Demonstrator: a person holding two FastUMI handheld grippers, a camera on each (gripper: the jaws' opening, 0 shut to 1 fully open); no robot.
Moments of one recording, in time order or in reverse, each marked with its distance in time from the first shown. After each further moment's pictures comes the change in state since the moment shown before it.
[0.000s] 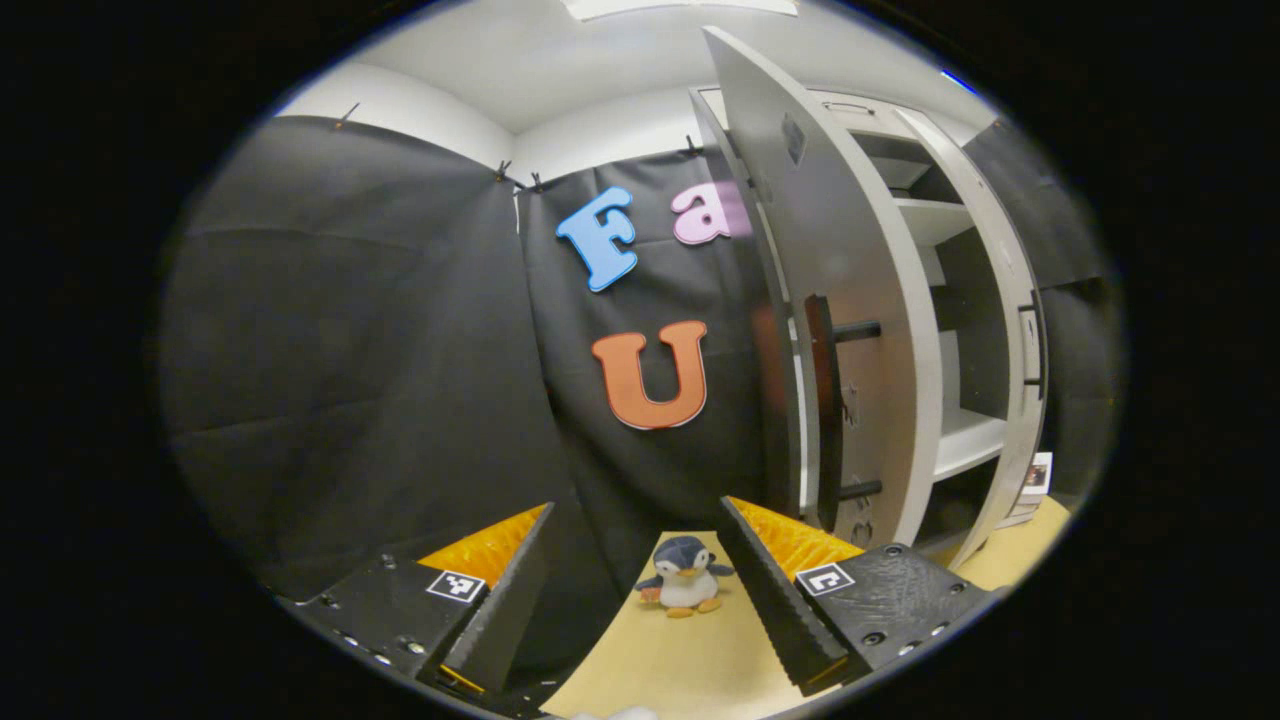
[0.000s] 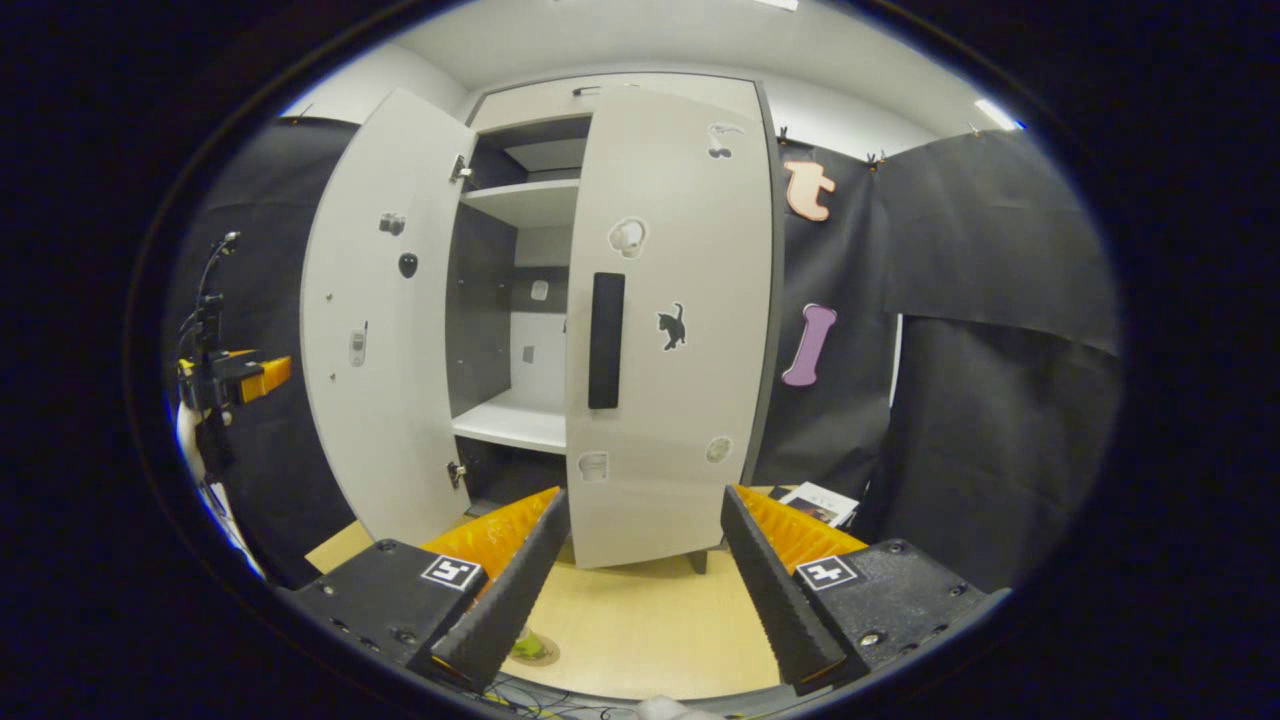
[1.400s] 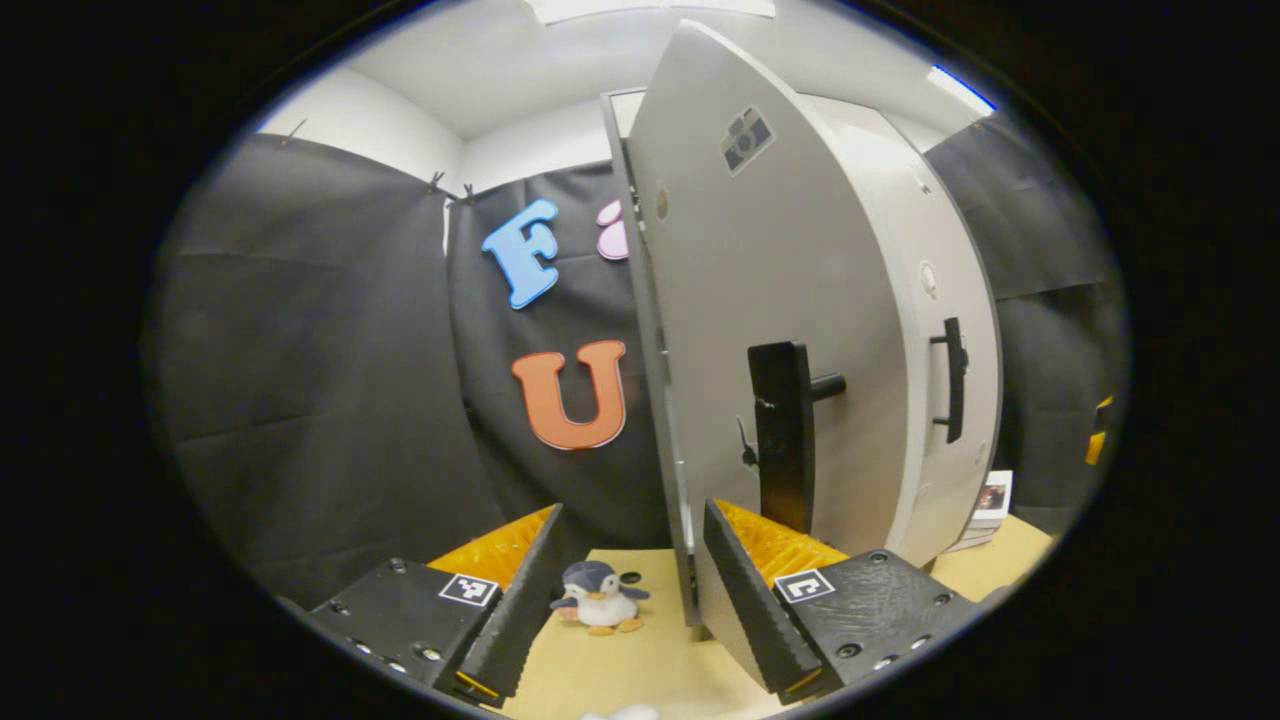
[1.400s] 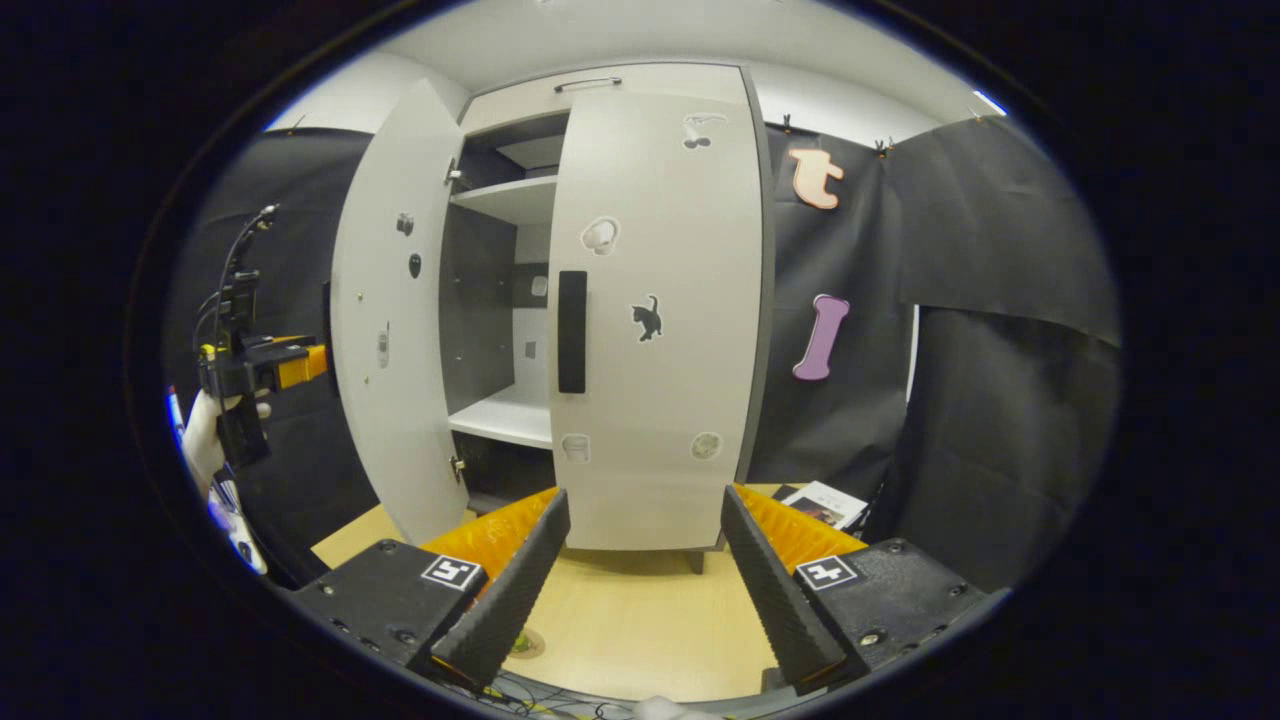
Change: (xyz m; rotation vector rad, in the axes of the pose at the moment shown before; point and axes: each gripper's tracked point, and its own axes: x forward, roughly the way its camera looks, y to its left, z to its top) left arm 0.012 -0.138 0.037 -0.019 -0.012 -0.169; right arm 0.012 -0.038 0.009 0.008 0.006 0.077
